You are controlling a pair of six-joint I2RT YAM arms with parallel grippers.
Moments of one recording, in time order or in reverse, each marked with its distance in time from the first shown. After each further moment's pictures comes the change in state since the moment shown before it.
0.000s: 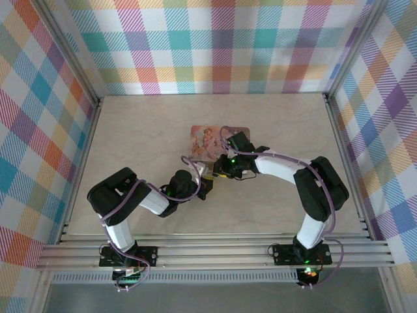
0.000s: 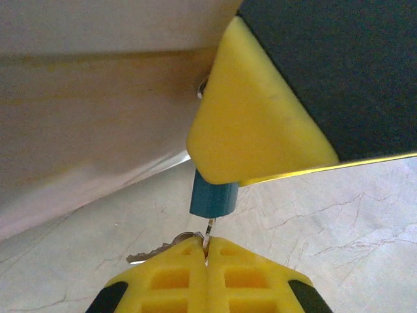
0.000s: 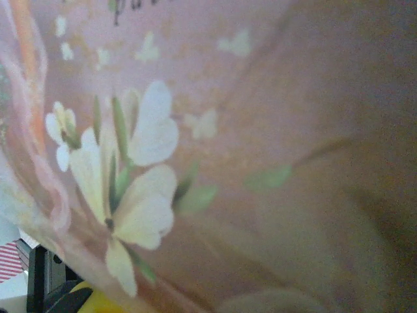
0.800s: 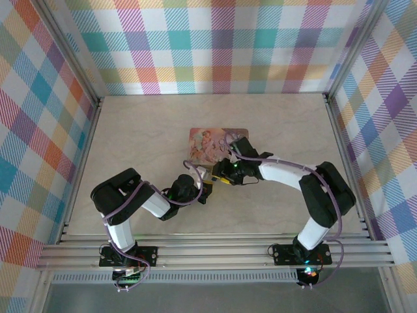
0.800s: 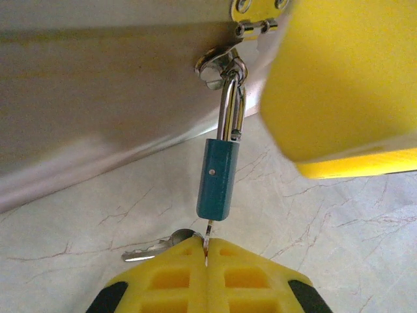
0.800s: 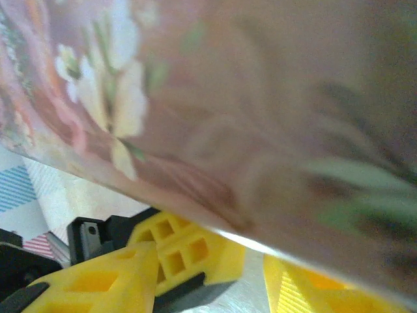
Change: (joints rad) left arm -0.036 0.018 -0.023 -0.010 -0.071 -0.005; right arm 0.019 -0.087 -0.109 0.051 -0.007 0.125
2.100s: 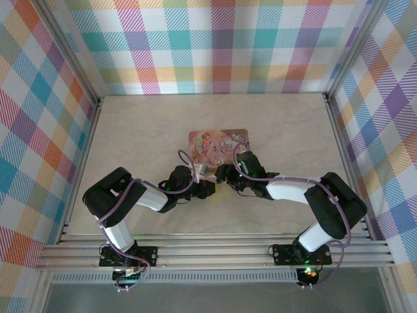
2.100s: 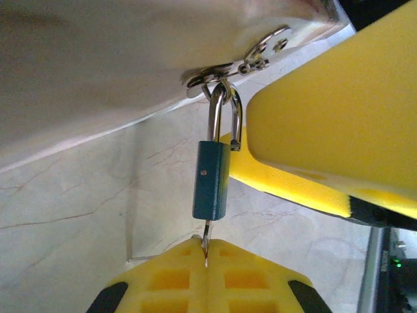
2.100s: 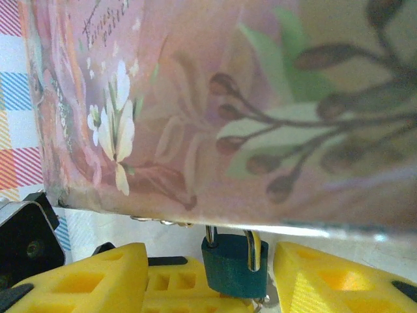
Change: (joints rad) left arm 0.094 -0.056 0.064 -0.130 0.372 -0.336; right arm 0.050 -0.108 -0.307 0.484 0.167 0.173
